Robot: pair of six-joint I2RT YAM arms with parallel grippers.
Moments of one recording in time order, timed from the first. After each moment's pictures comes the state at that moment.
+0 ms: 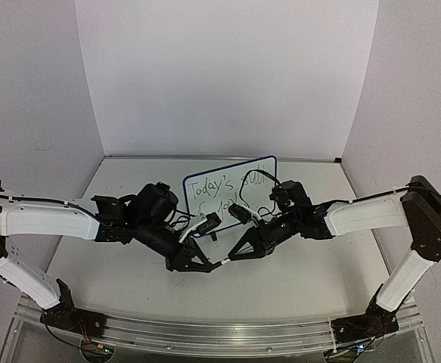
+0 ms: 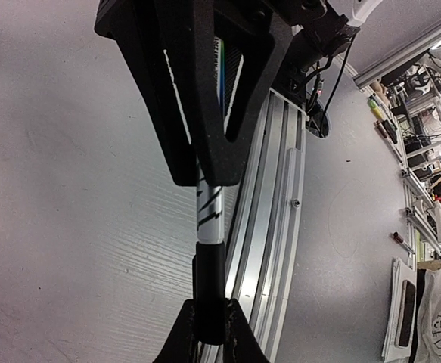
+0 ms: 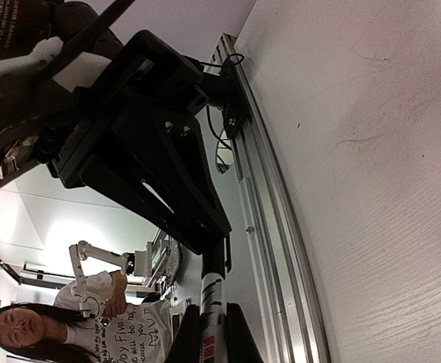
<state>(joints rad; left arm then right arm) -1.04 1.43 0.91 -0.23 0.58 -0.16 0.79 1.67 0.87 0.17 -1.15 0.65</state>
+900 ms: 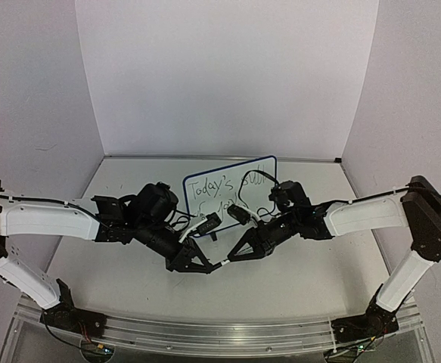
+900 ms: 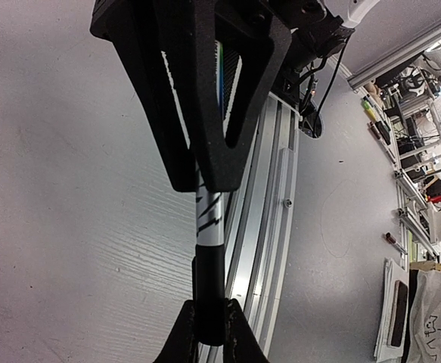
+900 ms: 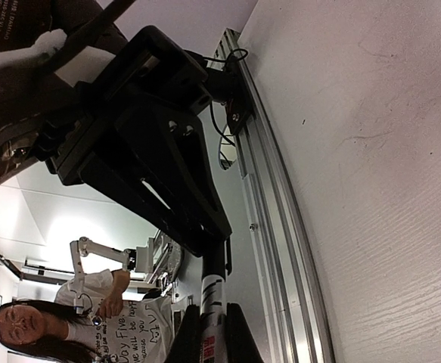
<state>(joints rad) -1.04 1.43 0.91 -0.22 0.60 -0.18 0.80 1.67 0.88 0.17 -1.15 0.65</state>
